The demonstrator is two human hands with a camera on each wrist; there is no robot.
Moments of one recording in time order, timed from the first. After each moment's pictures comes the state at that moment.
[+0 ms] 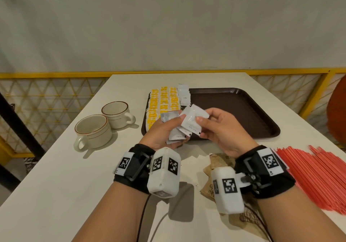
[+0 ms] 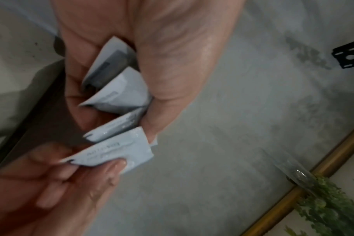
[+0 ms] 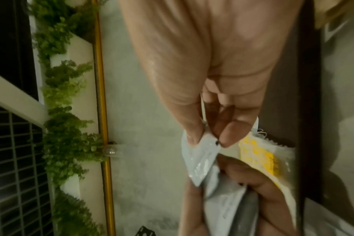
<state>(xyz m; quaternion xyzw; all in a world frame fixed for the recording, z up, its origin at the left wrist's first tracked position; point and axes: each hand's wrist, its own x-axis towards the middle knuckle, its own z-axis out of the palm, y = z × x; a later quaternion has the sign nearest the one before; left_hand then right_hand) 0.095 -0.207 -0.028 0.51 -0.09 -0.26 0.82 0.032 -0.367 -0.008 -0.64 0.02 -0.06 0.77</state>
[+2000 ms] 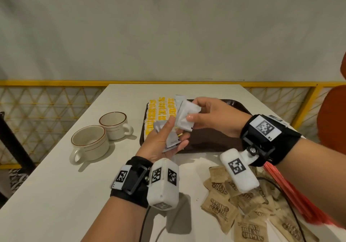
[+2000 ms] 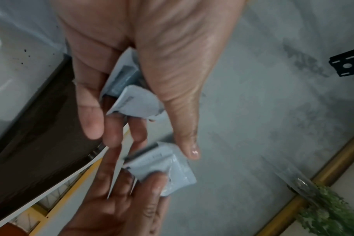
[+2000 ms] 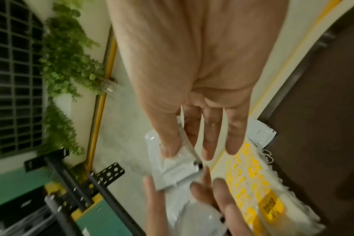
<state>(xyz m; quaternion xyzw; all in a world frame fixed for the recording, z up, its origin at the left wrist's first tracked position) 0.104 -0.205 -0.029 0.46 -0.08 -0.24 0.85 0.069 -0.377 0.047 -0.81 -0.09 0.02 0.57</state>
